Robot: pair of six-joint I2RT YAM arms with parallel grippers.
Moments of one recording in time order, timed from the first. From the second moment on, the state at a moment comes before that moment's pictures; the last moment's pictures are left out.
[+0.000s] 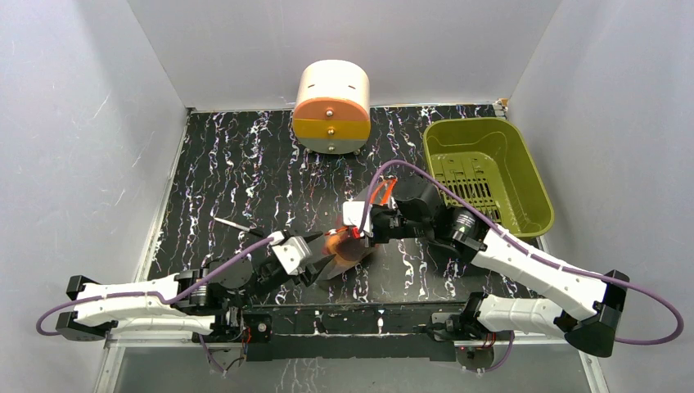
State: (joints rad) left arm -1.49 0.59 0.63 -0.11 -0.51 0.17; right arm 0.98 1.08 1.07 -0.45 -0.36 -0.65
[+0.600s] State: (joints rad) left arm -1.49 0.55 0.60 -0.07 -0.58 0.14; right arm 0.98 1.05 1.02 -0.37 -0.39 -0.55
